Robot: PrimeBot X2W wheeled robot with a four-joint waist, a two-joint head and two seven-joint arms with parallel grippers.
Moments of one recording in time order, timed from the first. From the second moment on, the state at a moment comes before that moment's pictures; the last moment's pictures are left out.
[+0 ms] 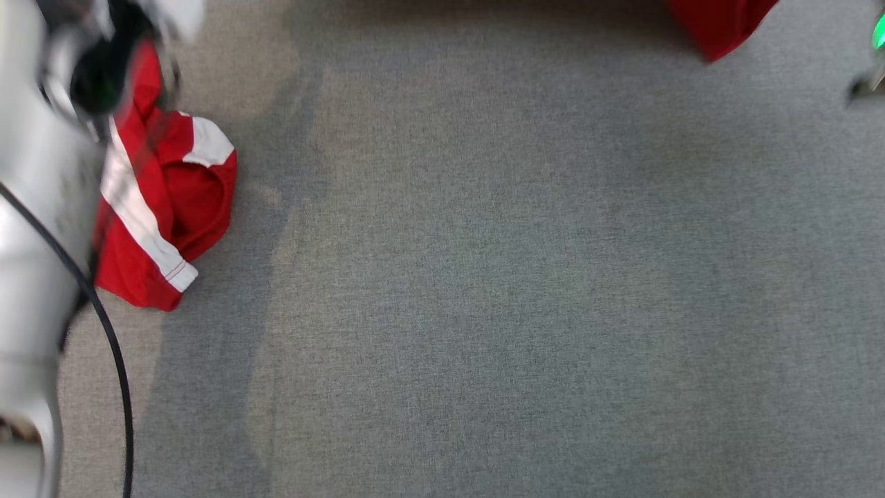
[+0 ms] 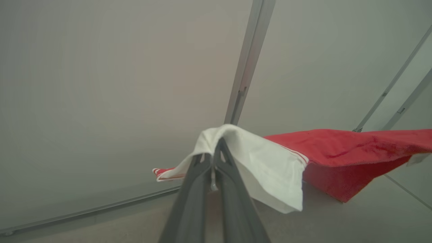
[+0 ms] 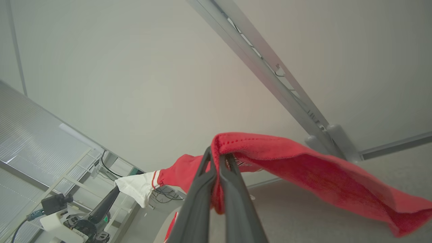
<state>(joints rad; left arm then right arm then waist) -1.23 0.32 -0.47 0.65 -0.81 -0.13 0.15 -1.01 -0.48 0.36 0.38 1.47 0.13 0.20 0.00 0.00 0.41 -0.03</state>
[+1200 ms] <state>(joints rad) -0.08 0.73 -0.54 -0.24 -1.12 0.15 0.54 -0.40 -0.60 0.53 0.36 1.55 0.13 0.39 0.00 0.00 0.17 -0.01</state>
